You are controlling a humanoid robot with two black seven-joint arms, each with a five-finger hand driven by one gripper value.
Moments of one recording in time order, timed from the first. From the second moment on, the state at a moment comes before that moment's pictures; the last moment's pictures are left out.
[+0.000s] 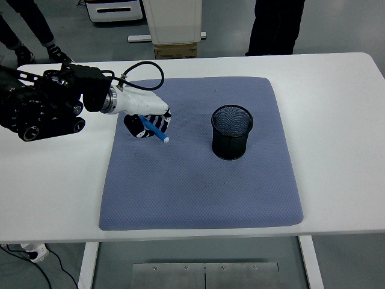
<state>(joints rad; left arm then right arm) -1.68 0.33 0.76 -1.12 1.01 0.11 -0.26 -0.01 0.00 0.67 0.23 0.35 0.05 0.12</state>
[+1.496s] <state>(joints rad) -1.70 0.13 0.36 -1.03 0.55 0.05 -0.25 -0.01 0.00 0.67 0.23 0.35 0.05 0.12</state>
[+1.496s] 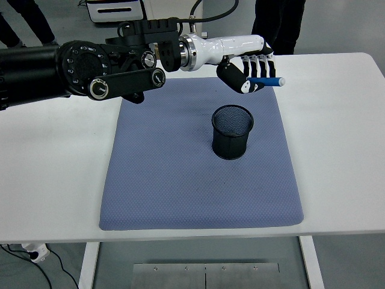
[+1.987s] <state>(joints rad) -1.64 0.10 0.33 -1.05 0.27 0.04 -0.25 -0.01 0.00 0.67 0.23 0.35 0.05 0.12</state>
